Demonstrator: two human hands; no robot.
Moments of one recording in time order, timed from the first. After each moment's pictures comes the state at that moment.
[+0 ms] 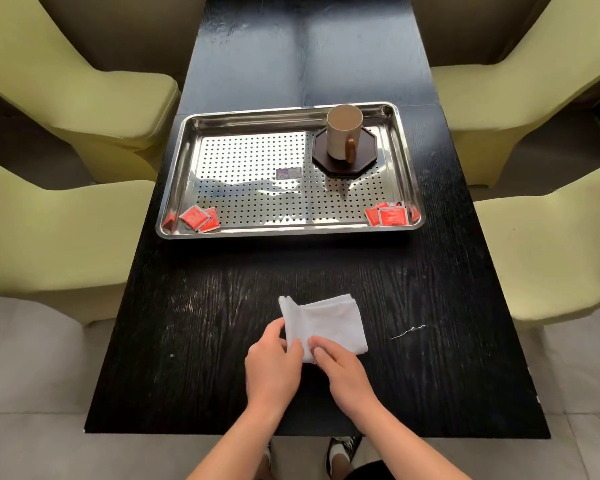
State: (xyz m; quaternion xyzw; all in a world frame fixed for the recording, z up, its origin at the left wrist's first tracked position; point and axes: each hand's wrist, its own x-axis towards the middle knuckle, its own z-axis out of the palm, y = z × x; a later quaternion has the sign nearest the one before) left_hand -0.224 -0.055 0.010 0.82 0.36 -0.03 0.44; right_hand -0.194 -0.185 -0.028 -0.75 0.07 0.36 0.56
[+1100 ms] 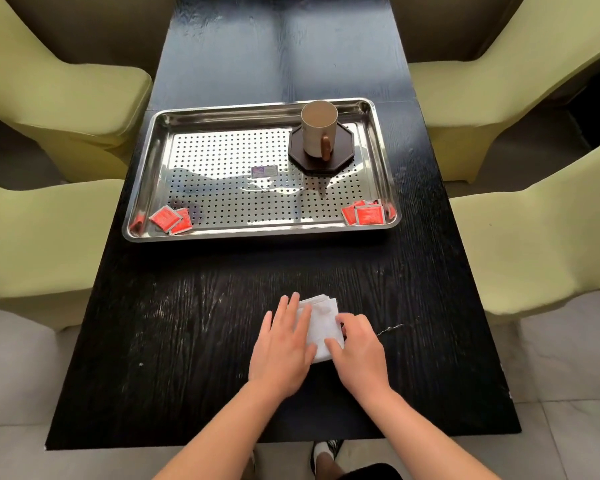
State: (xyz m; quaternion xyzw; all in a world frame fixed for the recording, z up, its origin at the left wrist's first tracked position) left_hand -0.188 -0.080 -0.050 0.98 0.02 -0.16 0.15; right_hand -0.151 -0.233 -0.037 -0.93 -0.02 0.17 0.31
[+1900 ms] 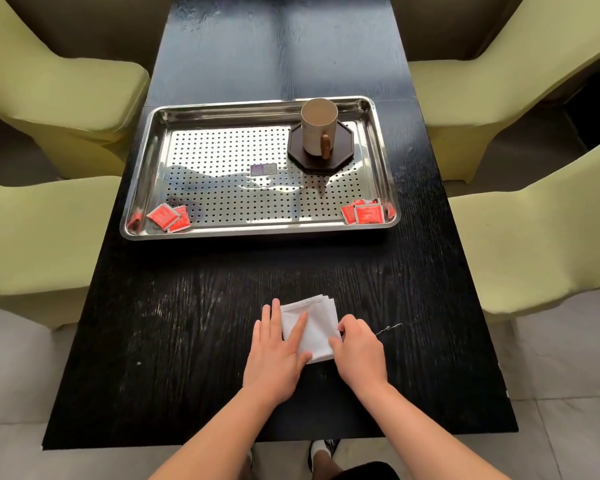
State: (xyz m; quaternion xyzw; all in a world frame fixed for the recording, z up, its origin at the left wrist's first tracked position) left_hand -0.202 -0.077 -0.063 0.97 0.06 -0.21 0.14; right_hand -0.145 -0.230 -0.041 -0.95 0.00 0.21 0.22
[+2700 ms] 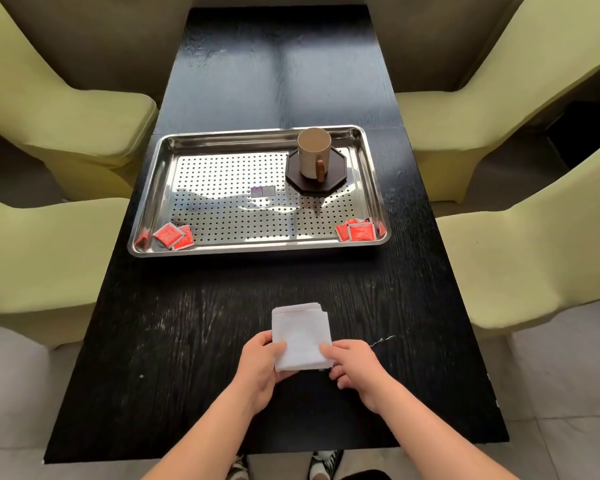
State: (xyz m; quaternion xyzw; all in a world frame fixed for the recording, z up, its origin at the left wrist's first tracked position) left_hand -0.188 -0.065 -0.021 0.48 0.45 -0.13 0.74; right_hand -0.140 -0.241 -0.016 -0.70 0.20 0.41 0.55
